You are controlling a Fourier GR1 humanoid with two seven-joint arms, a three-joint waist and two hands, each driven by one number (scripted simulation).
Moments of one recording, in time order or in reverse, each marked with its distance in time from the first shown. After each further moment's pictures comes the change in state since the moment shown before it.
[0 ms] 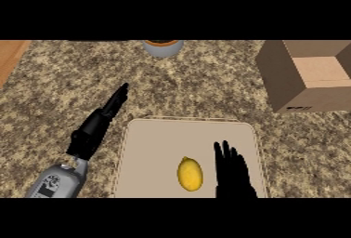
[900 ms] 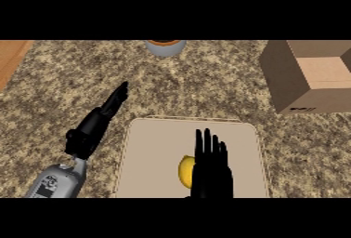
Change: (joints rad) left arm 0.005 -0.027 0.039 -0.027 -0.013 -0.046 0.021; right arm -0.169 0.145 -0.032 0.201 0.005 0.128 0.066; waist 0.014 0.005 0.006
